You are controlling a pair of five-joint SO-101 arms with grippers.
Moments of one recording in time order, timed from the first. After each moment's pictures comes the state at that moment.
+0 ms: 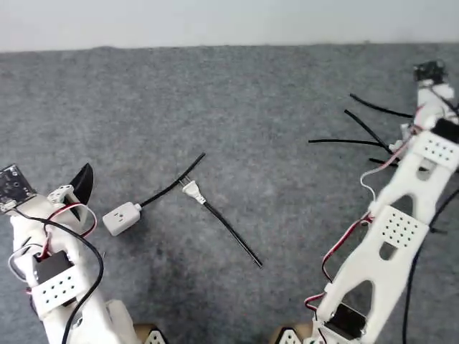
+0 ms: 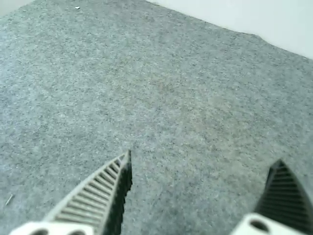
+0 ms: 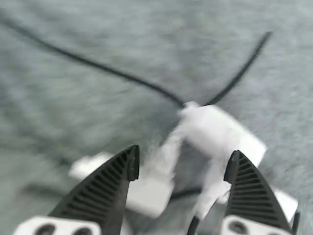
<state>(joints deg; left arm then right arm) -35.4 -54.1 76.3 23.0 9.5 27.3 72.2 -86.6 77.5 36.7</state>
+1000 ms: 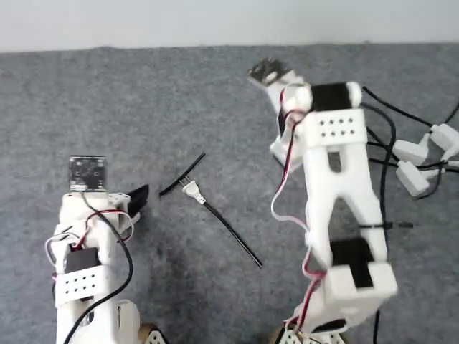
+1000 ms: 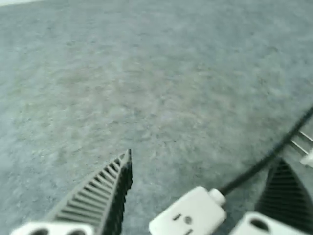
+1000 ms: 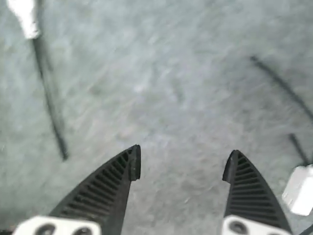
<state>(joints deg) -17.8 -54.1 80.5 24.5 -8.8 -10.9 6.1 -18.0 100.7 30.4</state>
